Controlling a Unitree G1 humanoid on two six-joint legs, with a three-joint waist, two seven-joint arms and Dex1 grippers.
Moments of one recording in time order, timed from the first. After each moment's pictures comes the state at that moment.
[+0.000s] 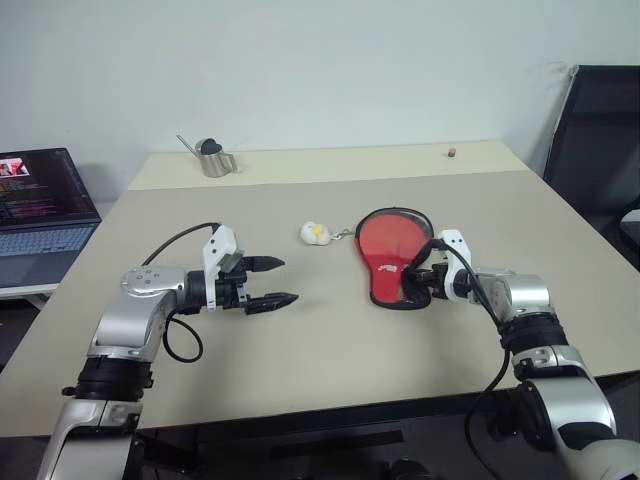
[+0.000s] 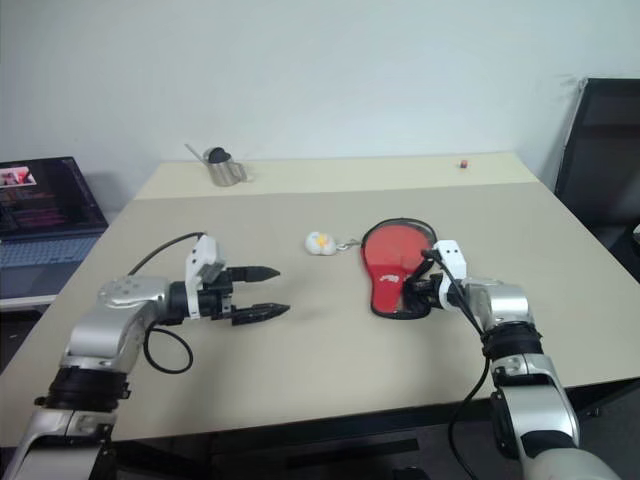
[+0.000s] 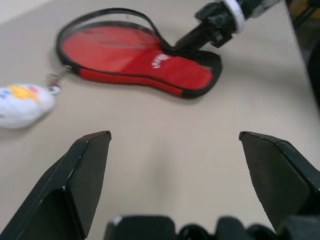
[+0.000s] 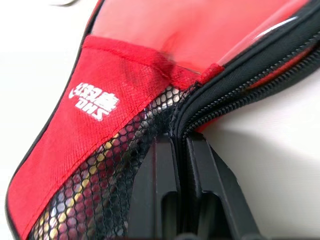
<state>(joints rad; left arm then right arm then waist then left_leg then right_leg) -0.50 0.72 0.04 0.14 -0.37 0.39 -1.26 -0.81 -0.31 -0.05 0.51 0.21 0.87 0.65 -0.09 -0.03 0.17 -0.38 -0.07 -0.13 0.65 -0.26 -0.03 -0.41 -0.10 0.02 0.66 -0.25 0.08</state>
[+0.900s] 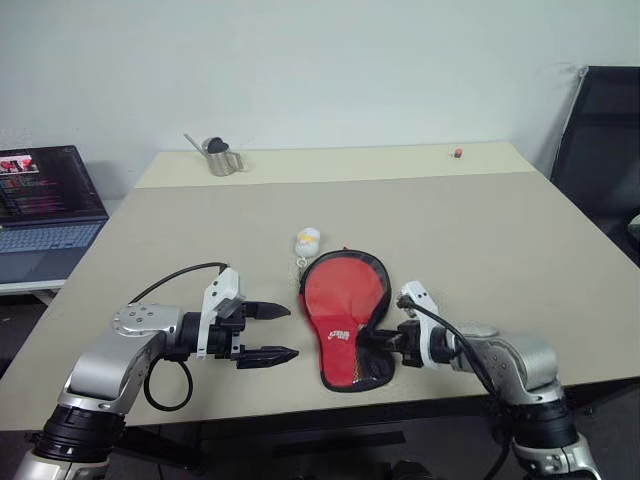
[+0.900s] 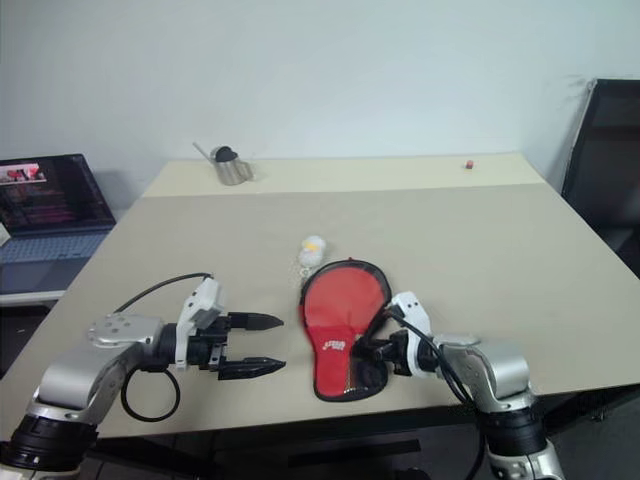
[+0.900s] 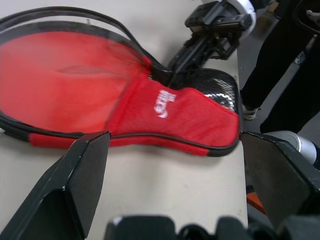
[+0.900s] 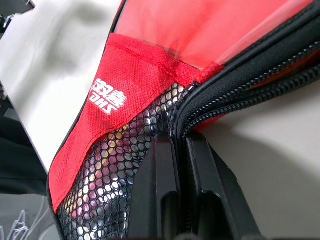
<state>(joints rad) -0.29 0.79 0.01 -0.13 -0.47 0.52 -1.28 -0.39 -0.25 0.04 -0.28 0.45 1.32 0.59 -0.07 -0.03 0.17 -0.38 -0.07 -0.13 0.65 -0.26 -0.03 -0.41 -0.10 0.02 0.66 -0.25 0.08</state>
